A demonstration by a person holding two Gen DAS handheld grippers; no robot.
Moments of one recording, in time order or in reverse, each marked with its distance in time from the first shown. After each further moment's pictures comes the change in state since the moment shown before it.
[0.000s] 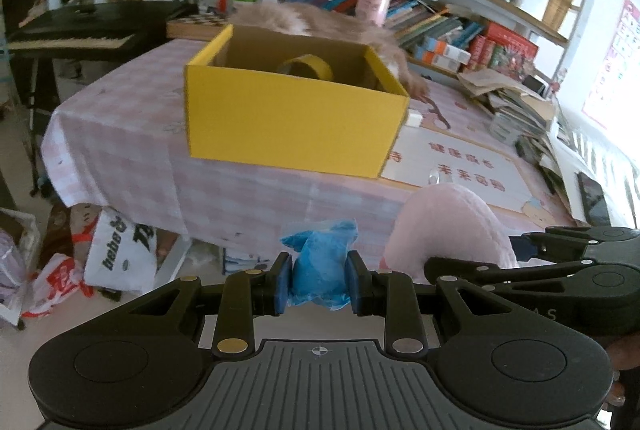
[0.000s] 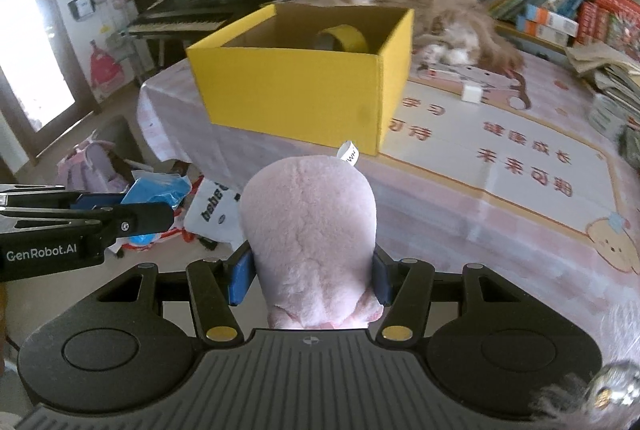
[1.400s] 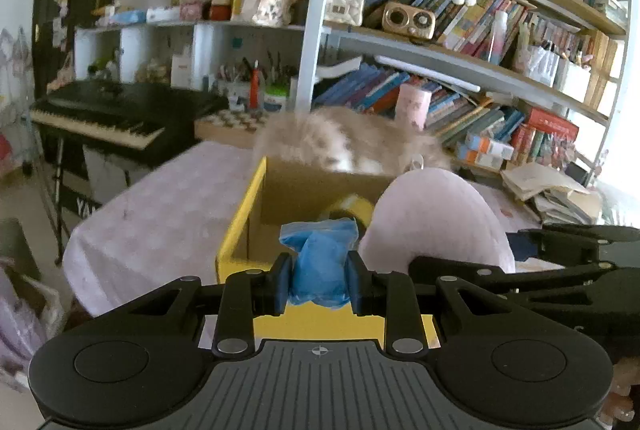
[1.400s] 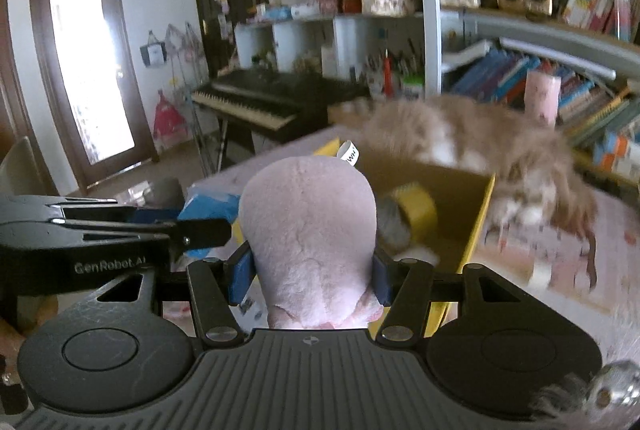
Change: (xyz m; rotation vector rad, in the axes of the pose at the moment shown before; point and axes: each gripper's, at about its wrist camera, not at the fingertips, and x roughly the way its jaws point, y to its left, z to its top) left arm 0.031 0.016 0.130 0.011 -0.230 0.103; right arm 0.034 -0.009 0.154 -0.138 -0.252 0.173
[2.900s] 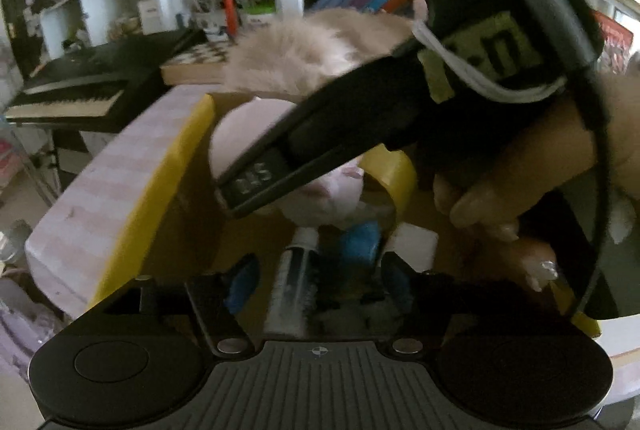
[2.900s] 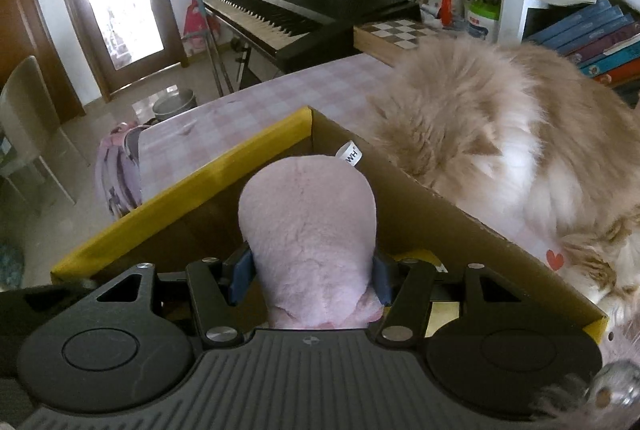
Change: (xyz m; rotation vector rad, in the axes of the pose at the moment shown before) left arm 0.148 -0.039 -0.001 0.114 0.260 0.109; right arm 0.234 -0.073 0.062 -0.119 0.330 0.147
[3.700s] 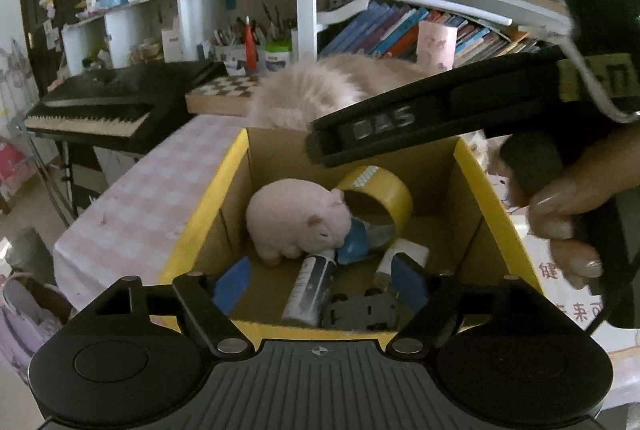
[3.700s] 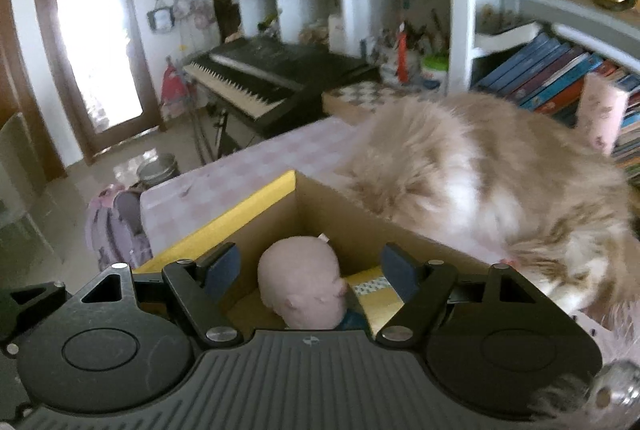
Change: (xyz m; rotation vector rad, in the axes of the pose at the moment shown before) left arm -0.048 0.014 -0.006 -0.021 -0.112 0.005; right arm -0.089 0.014 -0.020 0.079 -0.228 -0.098
